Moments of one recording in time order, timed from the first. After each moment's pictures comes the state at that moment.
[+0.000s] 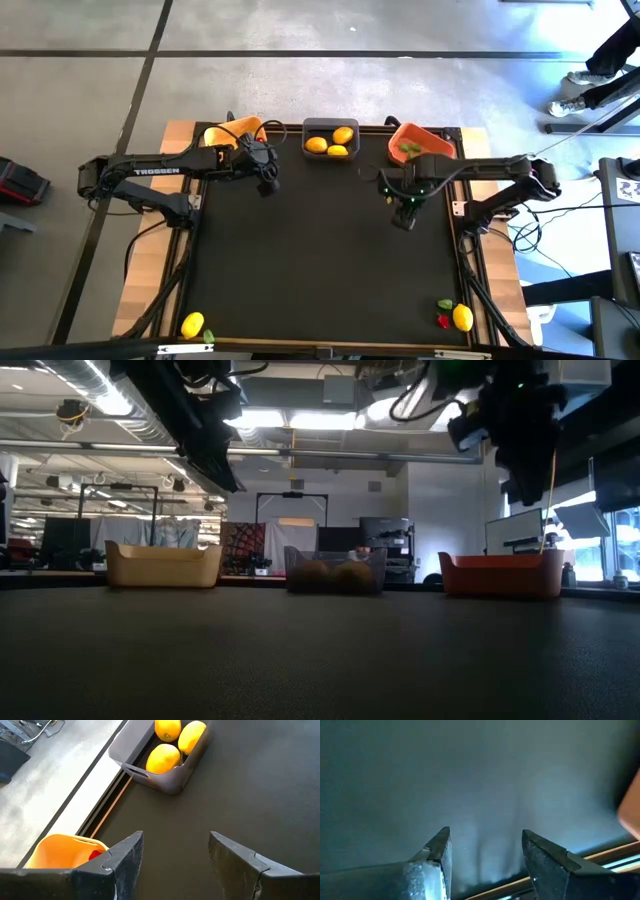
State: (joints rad) left arm 0.27 1.19 0.87 -0.53 -0.43 -0.03; right arm -0.08 1.42 1.18 -1.33 -0.06 0.35
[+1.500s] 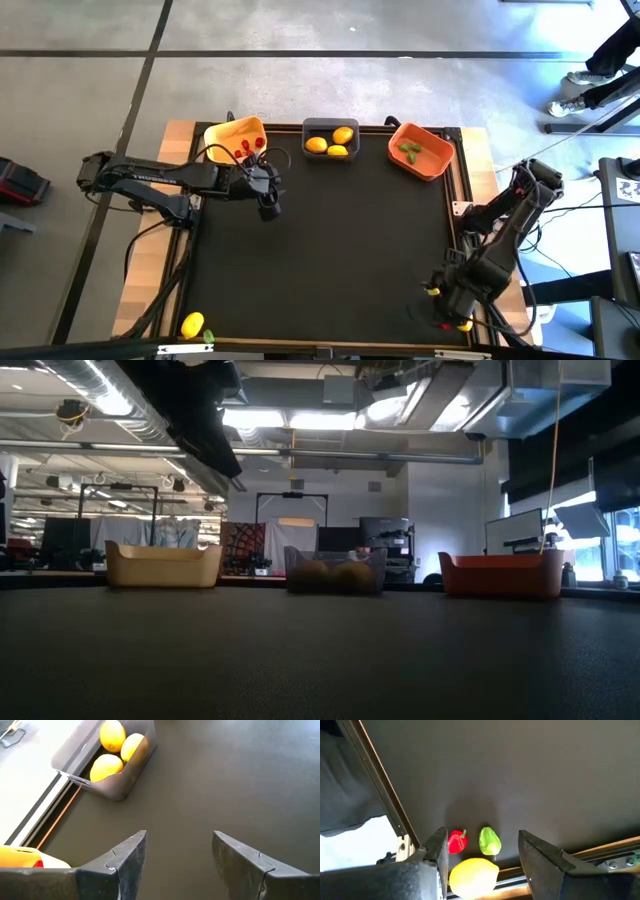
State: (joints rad) left arm 0.02 1.19 0.87 -0.53 -0.43 -0.21; right arm 0.95 1.44 1.18 -1.16 -0.02 1.29
